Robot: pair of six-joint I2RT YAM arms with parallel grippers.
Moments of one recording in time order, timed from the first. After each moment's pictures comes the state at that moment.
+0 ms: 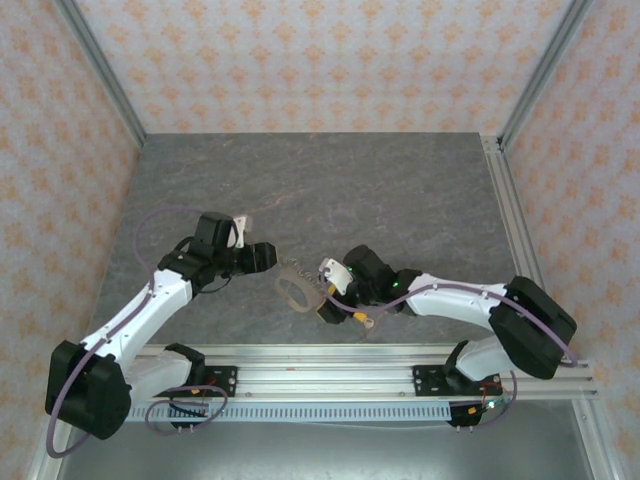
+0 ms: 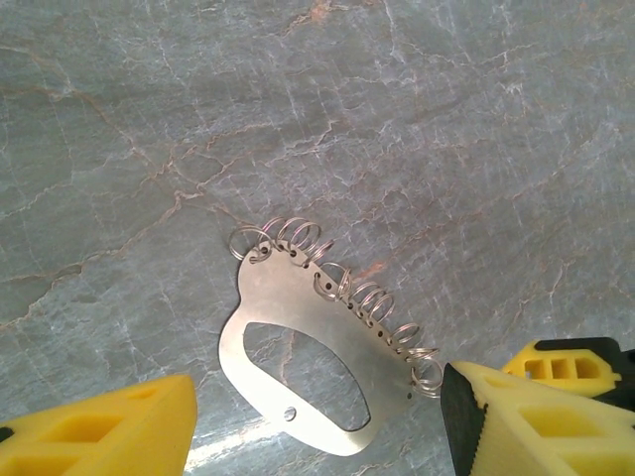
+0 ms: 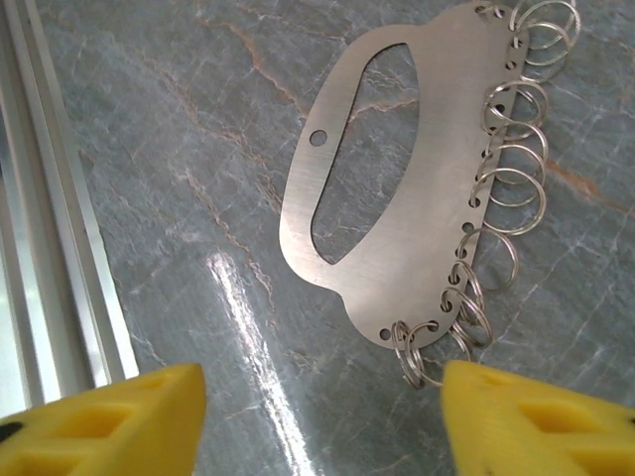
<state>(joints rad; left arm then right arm) -0.29 1.08 0.71 -0.49 0.31 -0.51 0.88 1.40 0.65 -0.11 -0.36 -0.02</state>
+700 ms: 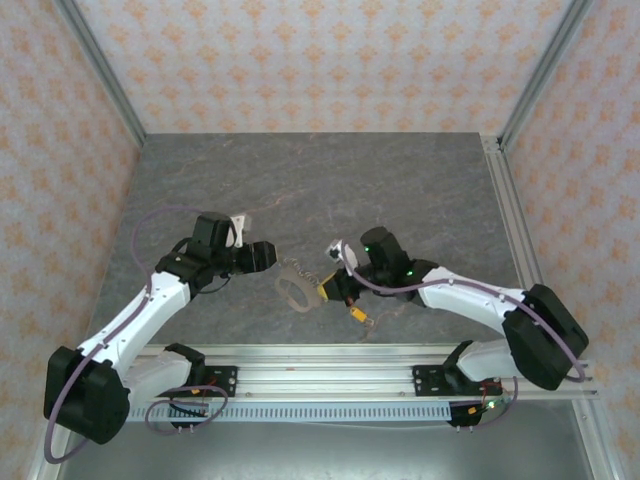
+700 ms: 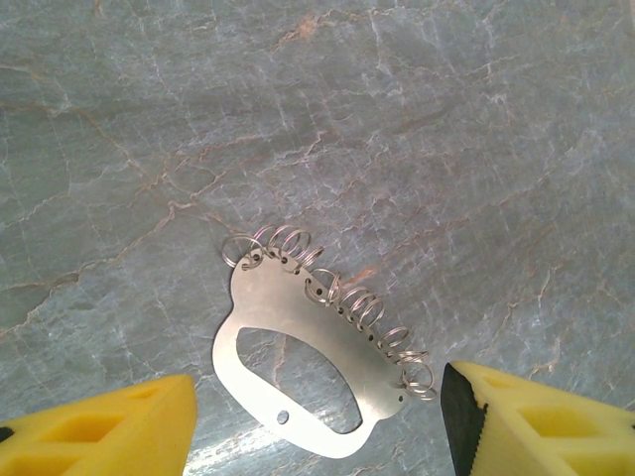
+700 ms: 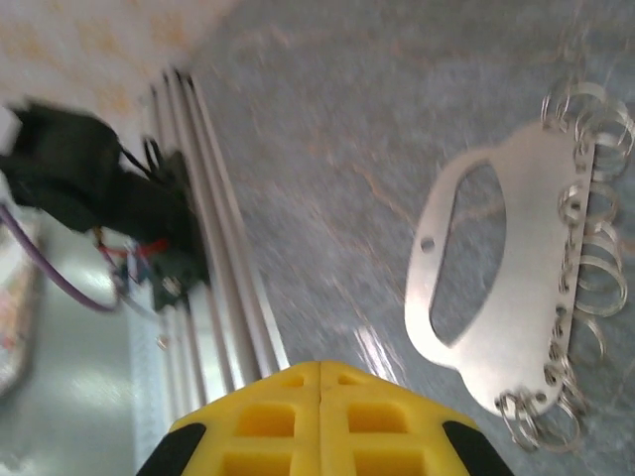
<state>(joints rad) -0.29 1.05 0.71 -0.49 0.32 -0.51 0.72 1.31 0.67 0.01 -0.72 0.27</state>
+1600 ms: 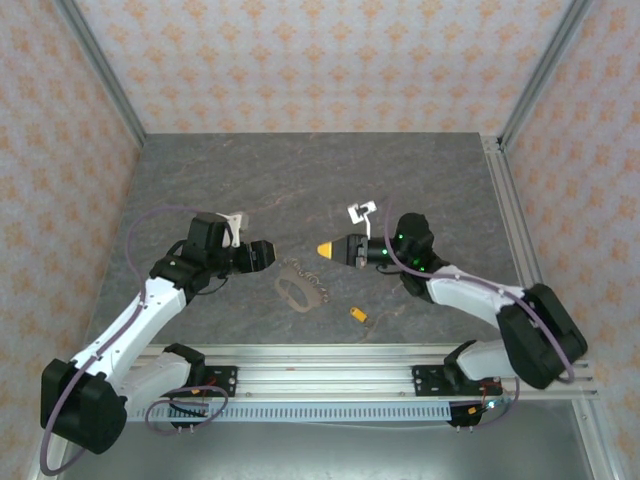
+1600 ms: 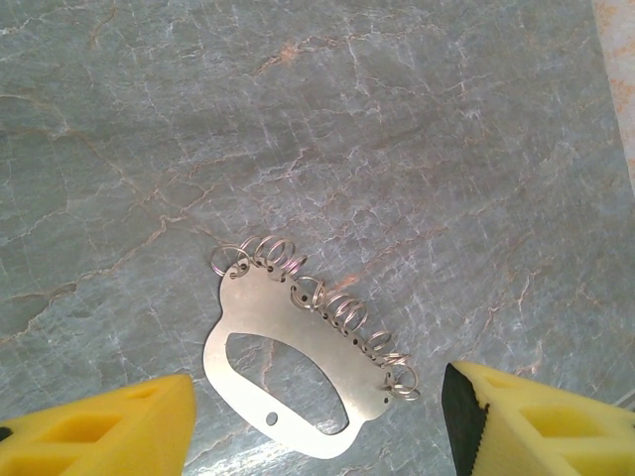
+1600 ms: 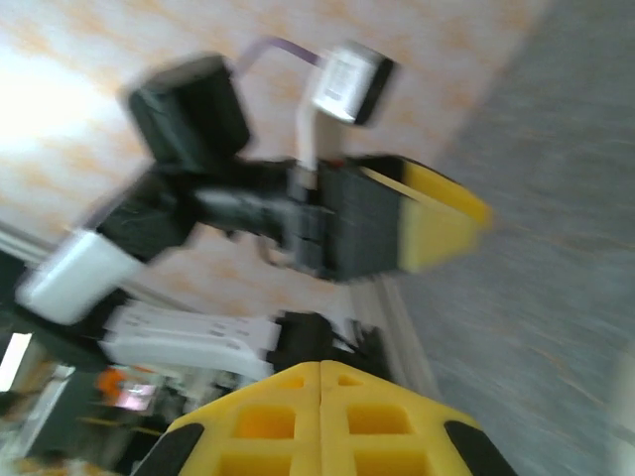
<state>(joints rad) -0.29 1.00 0.71 -0.49 0.31 -0.51 0.58 1.29 0.58 0.62 -0.93 0.87</state>
